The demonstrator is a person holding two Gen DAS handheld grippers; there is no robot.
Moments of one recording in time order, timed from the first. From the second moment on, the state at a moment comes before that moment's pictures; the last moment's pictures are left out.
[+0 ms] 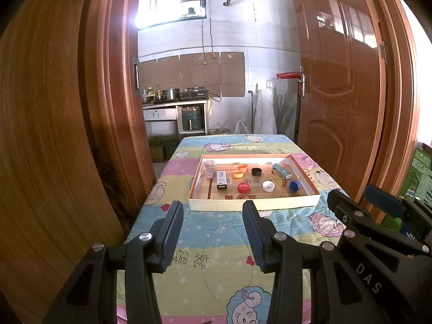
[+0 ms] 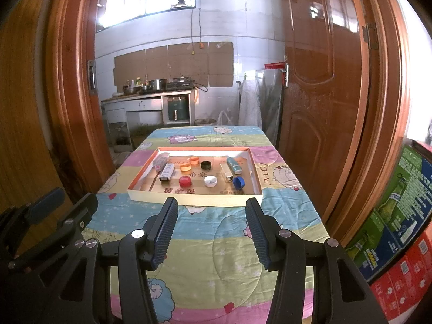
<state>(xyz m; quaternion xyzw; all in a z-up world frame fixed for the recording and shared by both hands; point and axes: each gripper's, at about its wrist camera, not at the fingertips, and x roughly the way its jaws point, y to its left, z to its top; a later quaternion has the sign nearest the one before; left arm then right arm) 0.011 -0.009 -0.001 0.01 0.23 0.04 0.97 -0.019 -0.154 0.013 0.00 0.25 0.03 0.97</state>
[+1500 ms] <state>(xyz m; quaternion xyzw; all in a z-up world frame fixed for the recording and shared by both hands) 0.010 -0.010 -0.001 0.01 0.23 0.04 0.97 -0.019 -0.155 0.012 0.00 0.25 0.03 0.97</state>
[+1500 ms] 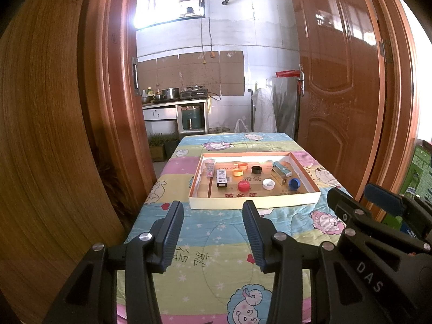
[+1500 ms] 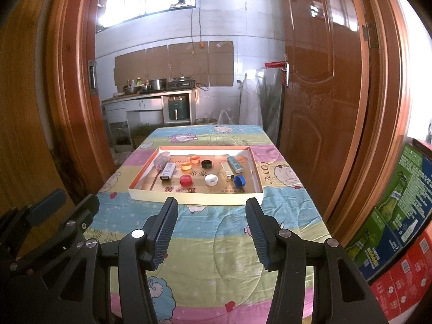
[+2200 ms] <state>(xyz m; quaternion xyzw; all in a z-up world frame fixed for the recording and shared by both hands) 0.009 -0.006 -0.003 0.01 0.24 0.03 0.97 -0.019 -0.154 0.010 0.00 0.25 0.03 0.97</state>
